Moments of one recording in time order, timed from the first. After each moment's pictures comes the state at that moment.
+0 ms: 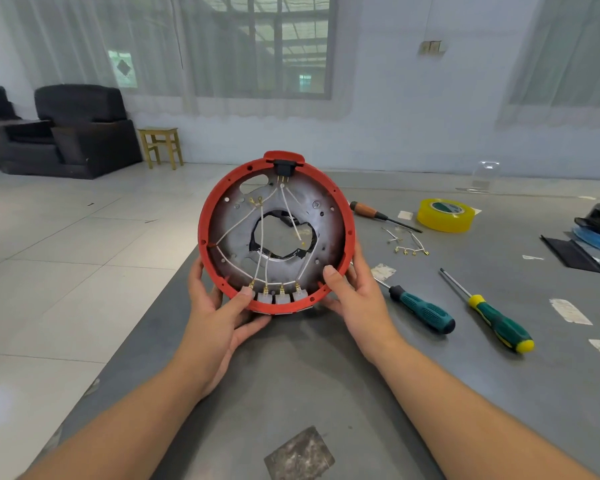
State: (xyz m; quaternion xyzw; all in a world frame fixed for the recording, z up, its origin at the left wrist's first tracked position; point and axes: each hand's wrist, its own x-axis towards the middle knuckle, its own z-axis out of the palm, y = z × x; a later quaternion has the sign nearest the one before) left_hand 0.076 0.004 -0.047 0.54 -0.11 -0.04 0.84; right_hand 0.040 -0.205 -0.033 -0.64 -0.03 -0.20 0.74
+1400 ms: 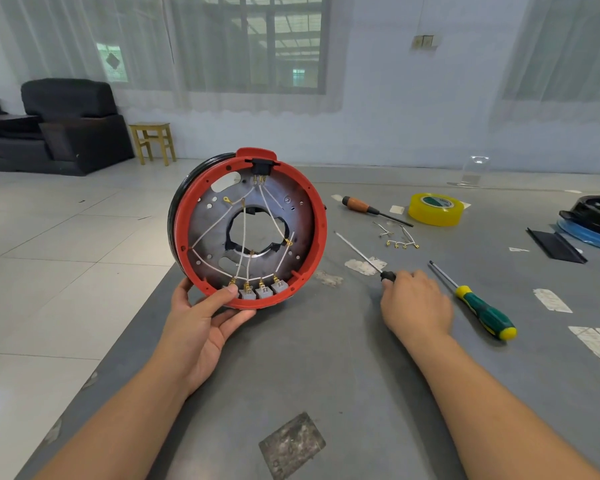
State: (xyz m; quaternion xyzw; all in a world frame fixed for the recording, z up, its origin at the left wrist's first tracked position) left_hand 0.080 0.019 -0.048 0.44 0.00 -0.08 0.89; right_hand 0.021 -0.286 -0.040 -0.94 0.31 -0.16 0.04
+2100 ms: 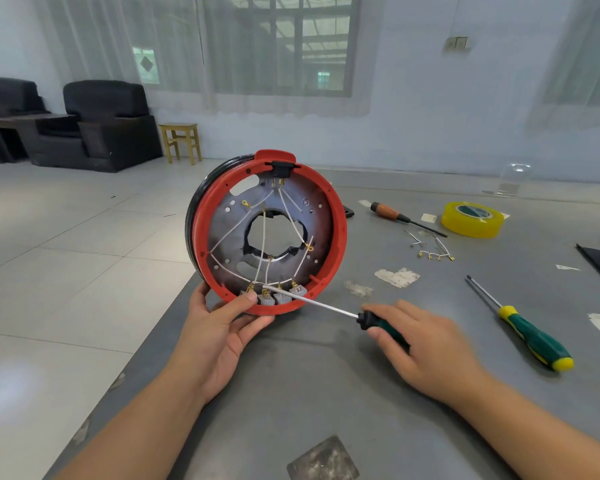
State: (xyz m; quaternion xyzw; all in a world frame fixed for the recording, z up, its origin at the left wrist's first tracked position) left_hand 0.085 0.031 -0.050 0.43 -0.02 -0.08 0.90; right_hand -0.014 -0.260 -0.044 -0.95 -0.10 -0.25 0.12
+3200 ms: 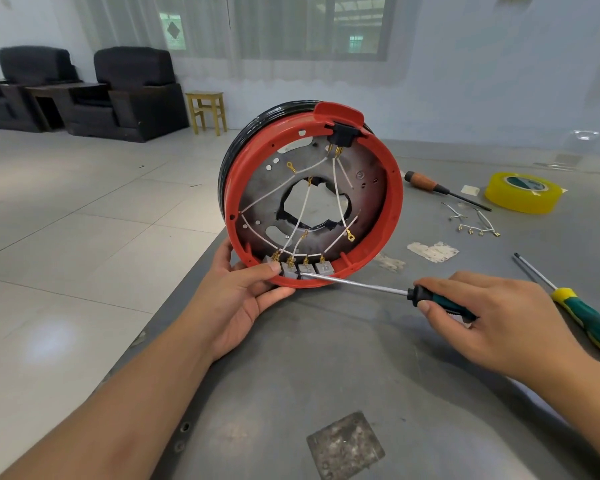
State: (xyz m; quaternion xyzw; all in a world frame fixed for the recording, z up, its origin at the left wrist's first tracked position) left_hand 0.091 0.042 -0.048 0.48 -0.05 -0.13 0.87; right_hand -0.031 -0.273 -0.008 -0.95 -0.13 -0.27 0.07
